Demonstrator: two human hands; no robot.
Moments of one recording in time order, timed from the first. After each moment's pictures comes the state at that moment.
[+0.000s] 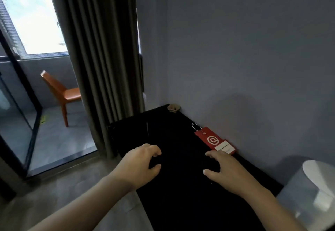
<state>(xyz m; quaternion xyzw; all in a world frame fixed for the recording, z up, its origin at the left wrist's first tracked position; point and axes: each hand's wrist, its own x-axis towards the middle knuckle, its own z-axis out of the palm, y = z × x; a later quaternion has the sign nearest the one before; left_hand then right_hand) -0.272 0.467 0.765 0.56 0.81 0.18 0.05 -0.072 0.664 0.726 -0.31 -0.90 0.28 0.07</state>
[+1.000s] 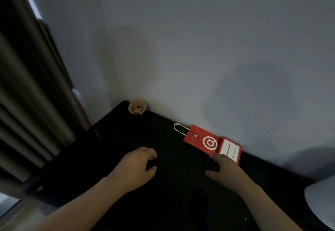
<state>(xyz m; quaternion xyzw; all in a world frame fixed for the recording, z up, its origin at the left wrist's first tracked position) -0.580 0.764 0.662 0.69 0.69 0.08 0.21 -0.306 0.854 0.602 -0.61 -0.74 0.29 -0.01</state>
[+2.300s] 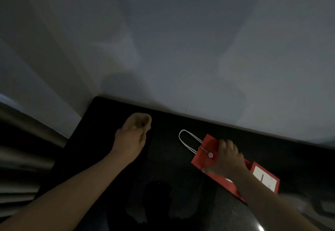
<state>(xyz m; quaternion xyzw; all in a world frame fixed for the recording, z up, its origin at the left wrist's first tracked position) -0.754 1.040 0.469 0.74 0.66 0.04 0.13 -0.439 1.000 0.451 -0.75 -0.61 0.20 -0.16</state>
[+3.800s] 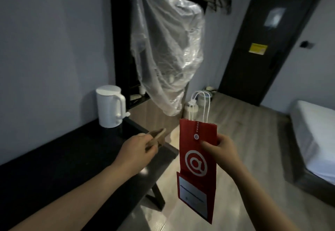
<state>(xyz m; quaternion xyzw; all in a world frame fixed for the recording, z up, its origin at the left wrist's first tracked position) -0.342 0.534 0.725 0.94 0.06 0.15 0.31 -0.253 0.296 0.757 -0.81 -0.17 0.05 0.55</state>
